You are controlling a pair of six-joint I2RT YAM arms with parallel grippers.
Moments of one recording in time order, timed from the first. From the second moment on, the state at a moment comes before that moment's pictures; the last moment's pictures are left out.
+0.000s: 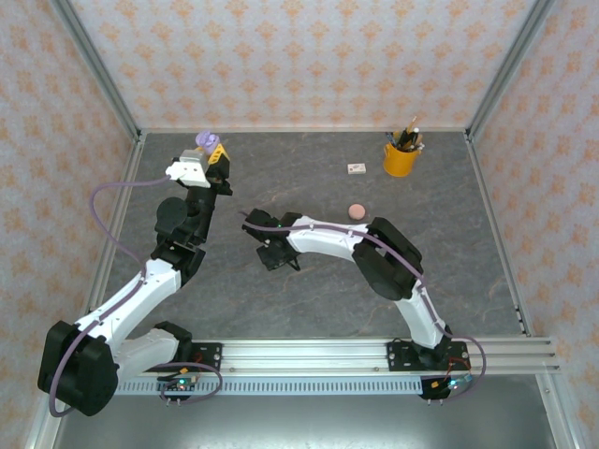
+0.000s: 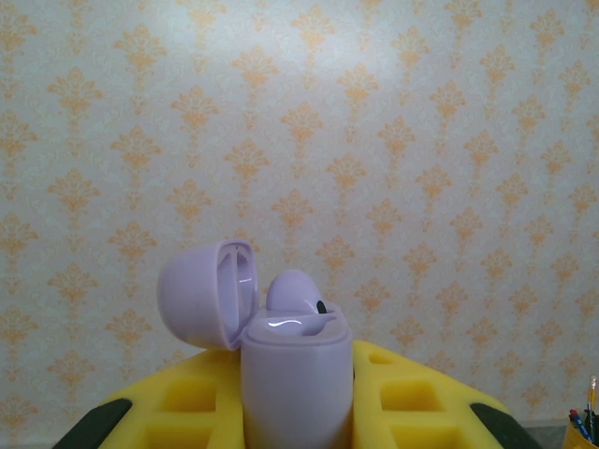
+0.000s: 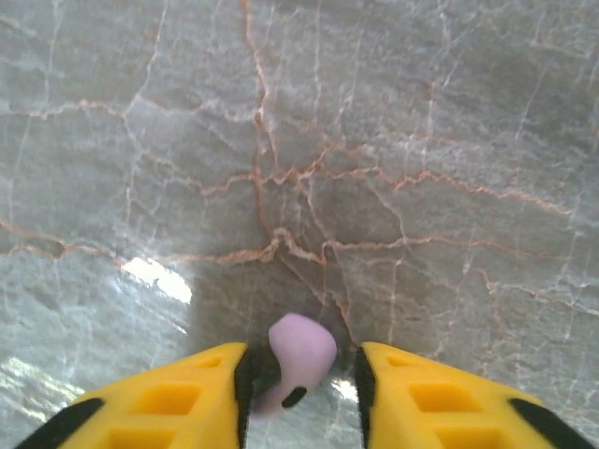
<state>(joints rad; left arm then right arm) -0.34 1.06 0.64 0.72 -0.24 -0.05 0.99 2.13 1.58 -0.75 0.08 0.42</state>
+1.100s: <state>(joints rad) -0.34 1.06 0.64 0.72 -0.24 -0.06 0.99 2.12 1.59 -0.74 0.12 0.90</state>
